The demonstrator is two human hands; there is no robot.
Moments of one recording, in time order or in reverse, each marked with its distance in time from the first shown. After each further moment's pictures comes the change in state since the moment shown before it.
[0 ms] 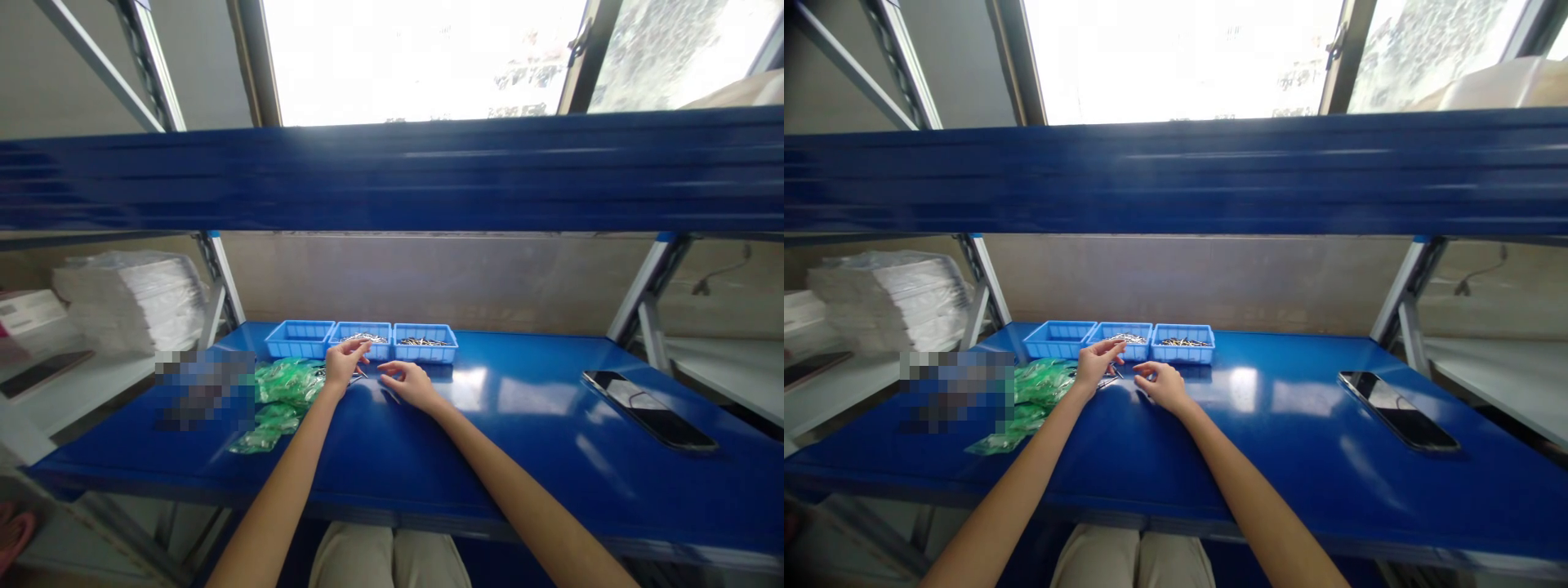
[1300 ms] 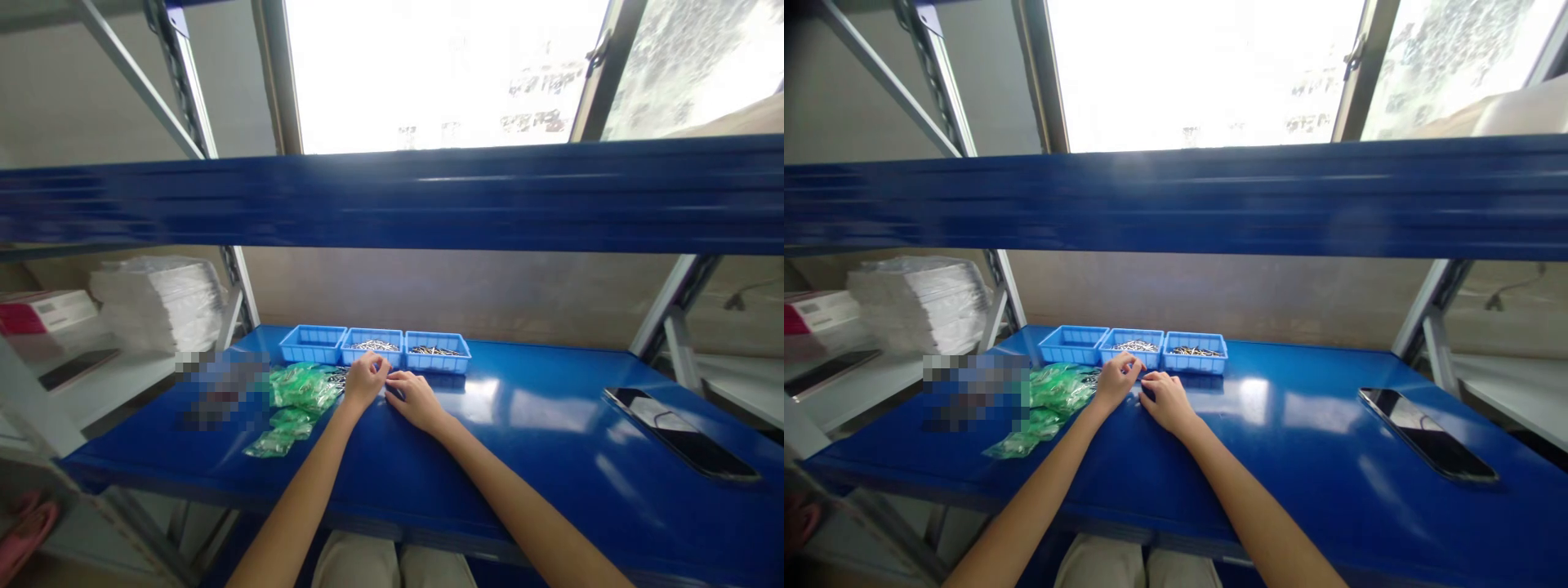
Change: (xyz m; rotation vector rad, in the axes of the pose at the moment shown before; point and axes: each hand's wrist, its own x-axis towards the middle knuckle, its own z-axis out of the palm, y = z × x) left_hand -0.019 0.006 0.009 0.584 -0.024 0.247; right_hand -0.006 -0.008 0.009 -0.451 -0.107 -0.259
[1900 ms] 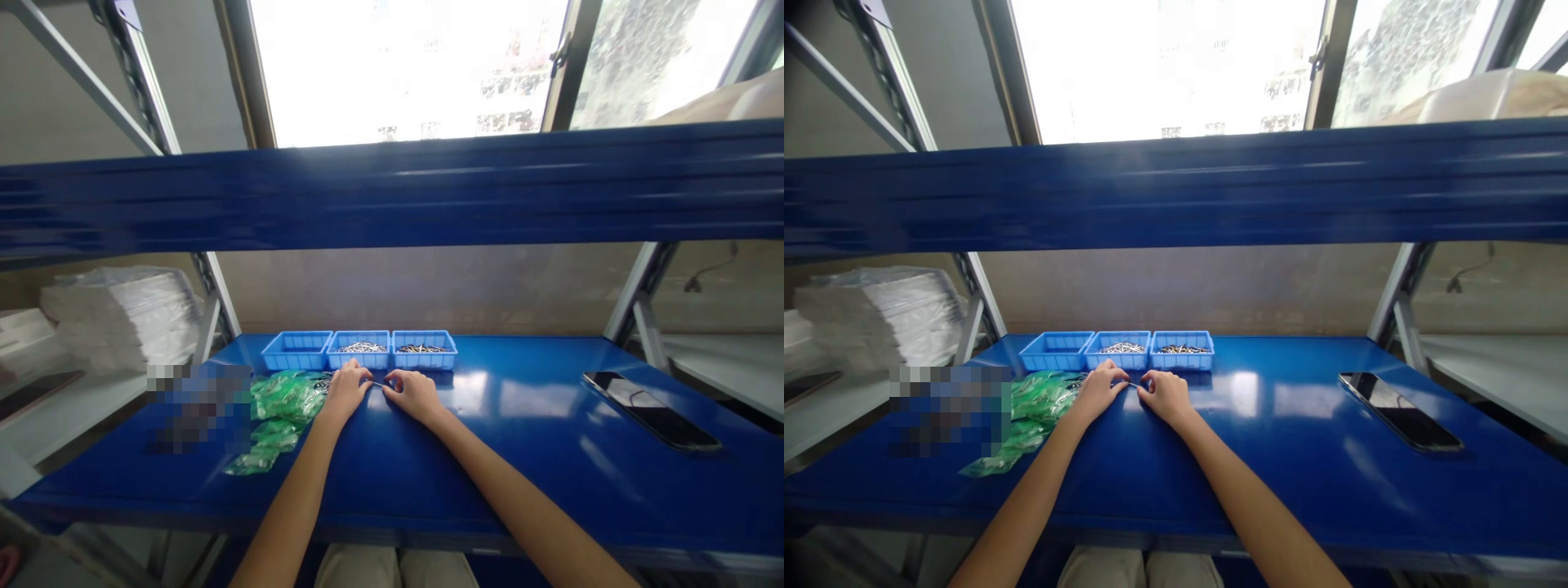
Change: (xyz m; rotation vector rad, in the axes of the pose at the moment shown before) left_hand -0.001 -0.013 -0.012 0.450 -0.302 0.144; right_hand 0.002 0.006 -0.011 -0.075 0.012 0.300
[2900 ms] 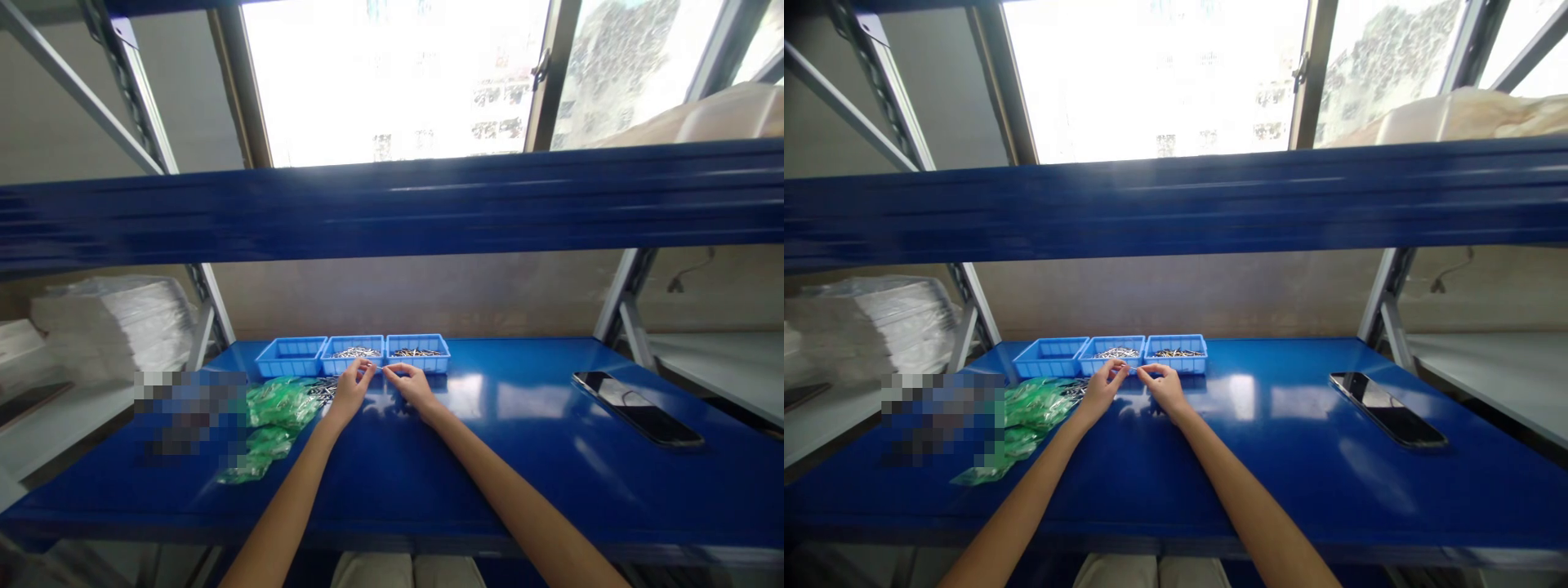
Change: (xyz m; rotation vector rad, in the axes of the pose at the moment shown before) left_hand 0.011 0.011 0.015 -0.627 0.197 -0.087; right_hand 0.017 0.014 0.012 0.883 0.159 0.174
